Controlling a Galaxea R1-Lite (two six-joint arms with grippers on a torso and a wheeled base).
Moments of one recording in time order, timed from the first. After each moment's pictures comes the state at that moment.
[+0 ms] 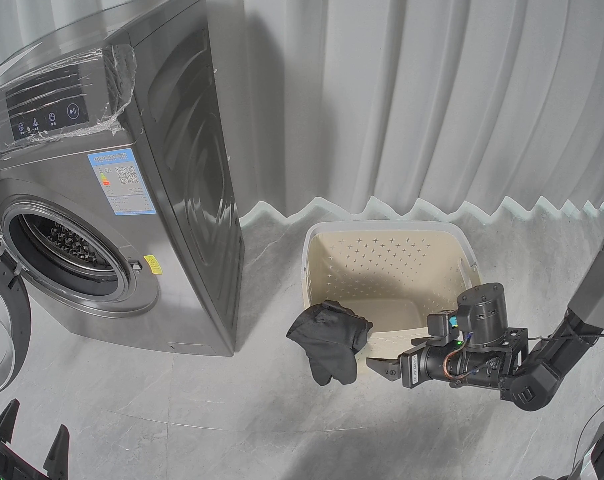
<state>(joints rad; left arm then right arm) -0.01 0.02 -0.02 0.00 -0.01 -0.03 0.56 1.98 -0.51 -0.91 0.05 0.19</state>
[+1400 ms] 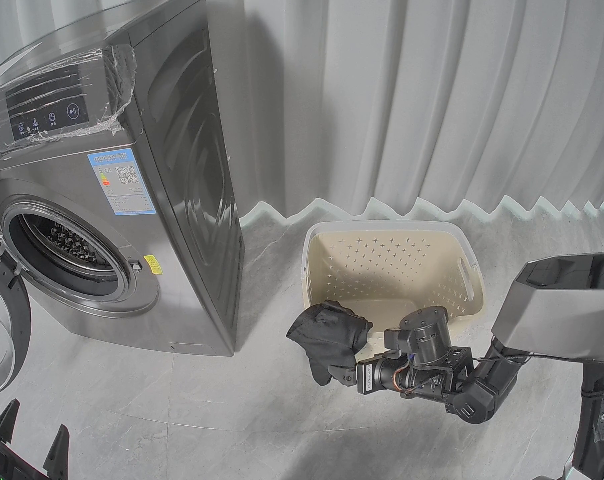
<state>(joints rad) -0.01 0.02 -0.02 0.00 -0.01 -0.03 0.64 2.25 -0.67 -1.01 0.00 0.34</state>
